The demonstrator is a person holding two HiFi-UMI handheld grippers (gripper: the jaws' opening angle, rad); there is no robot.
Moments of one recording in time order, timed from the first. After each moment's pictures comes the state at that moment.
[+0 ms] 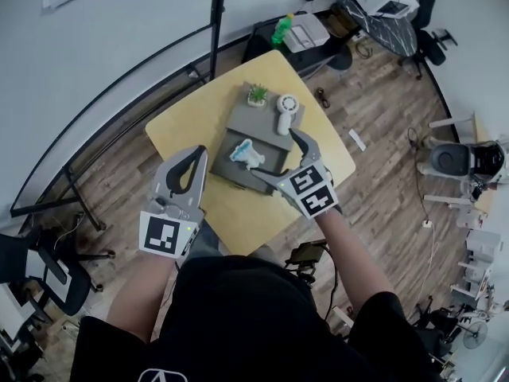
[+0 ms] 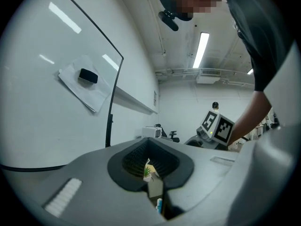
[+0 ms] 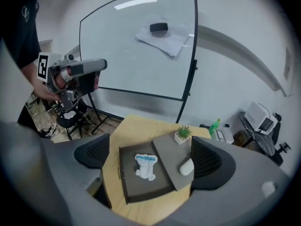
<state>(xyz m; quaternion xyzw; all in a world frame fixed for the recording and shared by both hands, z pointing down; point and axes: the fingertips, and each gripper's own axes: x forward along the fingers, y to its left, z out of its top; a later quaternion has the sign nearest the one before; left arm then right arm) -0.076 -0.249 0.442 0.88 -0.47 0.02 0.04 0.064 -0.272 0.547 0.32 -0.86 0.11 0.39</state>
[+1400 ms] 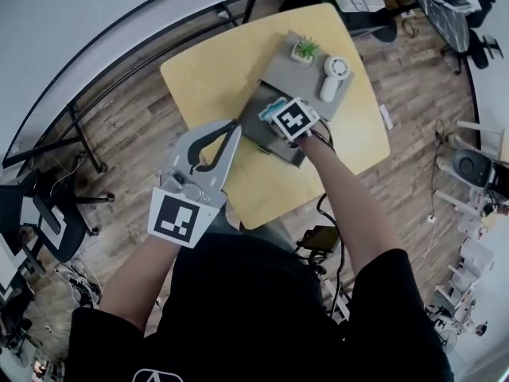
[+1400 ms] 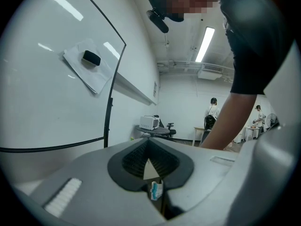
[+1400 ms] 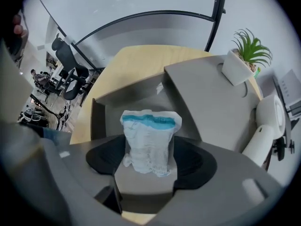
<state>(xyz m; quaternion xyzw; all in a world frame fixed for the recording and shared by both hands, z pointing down) -0.075 -0.241 0.515 0.88 -0.45 0.06 0.10 0.051 -0.272 0.799 0.18 -0.71 0.28 0.62</state>
